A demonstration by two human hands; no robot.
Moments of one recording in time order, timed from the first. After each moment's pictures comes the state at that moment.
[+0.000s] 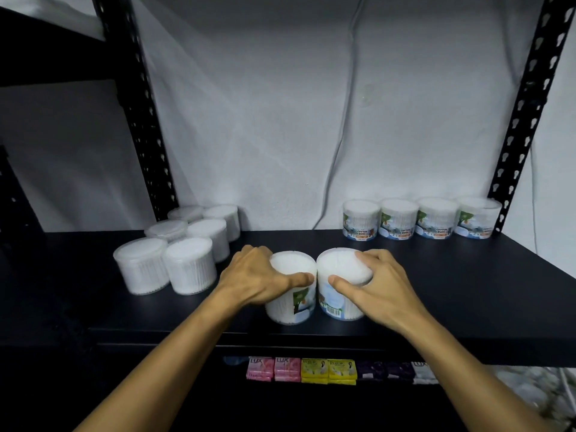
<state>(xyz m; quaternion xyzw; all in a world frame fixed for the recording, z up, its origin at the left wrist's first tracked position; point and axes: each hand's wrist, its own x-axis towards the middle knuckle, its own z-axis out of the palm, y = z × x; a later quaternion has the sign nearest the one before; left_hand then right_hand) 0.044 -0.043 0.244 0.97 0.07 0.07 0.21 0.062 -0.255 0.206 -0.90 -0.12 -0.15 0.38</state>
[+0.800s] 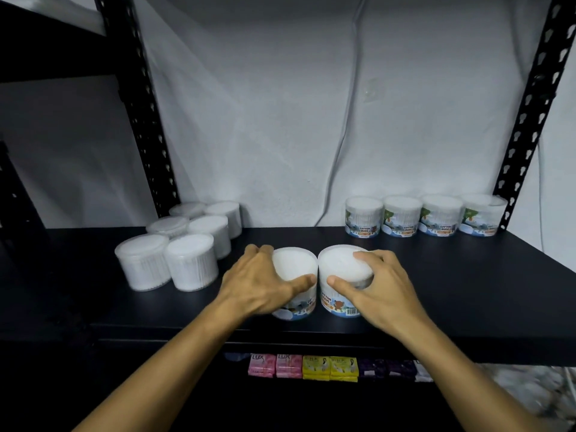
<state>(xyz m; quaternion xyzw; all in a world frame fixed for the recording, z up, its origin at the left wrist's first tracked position) 0.032 -0.046 0.235 0.98 0.07 0.09 0.17 0.057 -0.252 0.201 -0.91 -0.11 -0.17 0.38</state>
